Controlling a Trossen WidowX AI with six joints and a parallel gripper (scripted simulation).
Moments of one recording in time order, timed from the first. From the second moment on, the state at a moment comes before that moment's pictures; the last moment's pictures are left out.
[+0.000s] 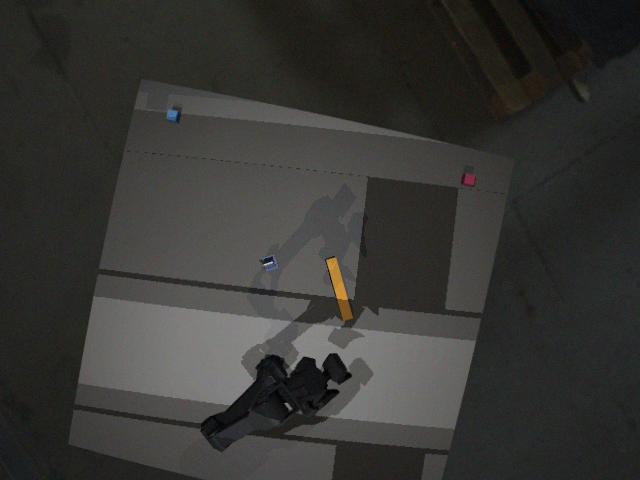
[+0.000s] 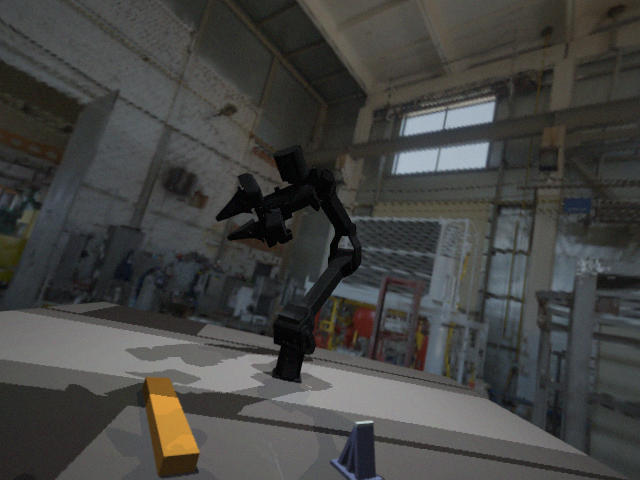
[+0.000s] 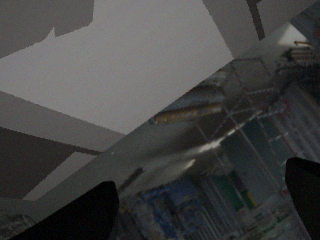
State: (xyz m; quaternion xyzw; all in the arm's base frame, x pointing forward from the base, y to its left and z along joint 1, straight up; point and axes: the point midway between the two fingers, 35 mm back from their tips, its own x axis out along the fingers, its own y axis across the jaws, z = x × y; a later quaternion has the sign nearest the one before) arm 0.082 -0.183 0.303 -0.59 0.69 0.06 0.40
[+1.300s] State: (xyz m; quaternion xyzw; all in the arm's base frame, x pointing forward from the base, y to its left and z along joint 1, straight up) arm 0.237 -0.188 0.218 -0.41 0.65 0.13 0.63
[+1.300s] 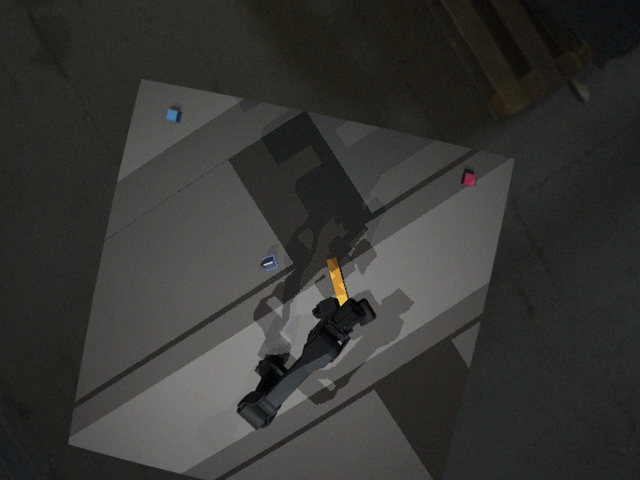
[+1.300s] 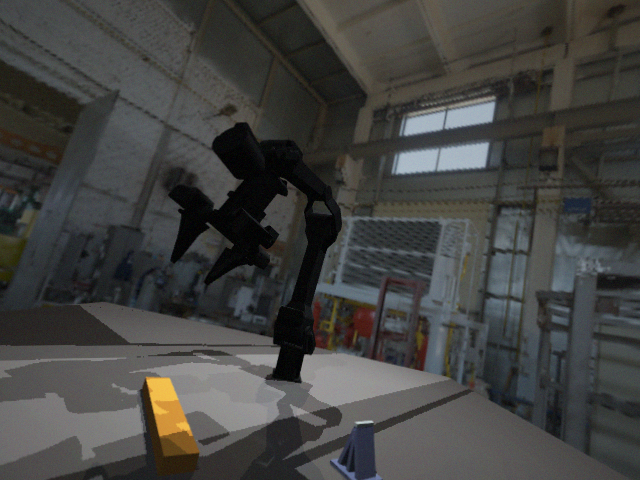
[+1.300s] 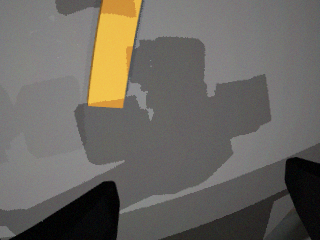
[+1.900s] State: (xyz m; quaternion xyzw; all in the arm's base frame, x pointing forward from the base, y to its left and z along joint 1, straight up) arm 0.296 -0.167 0.160 -0.27 0.66 0.15 0.68
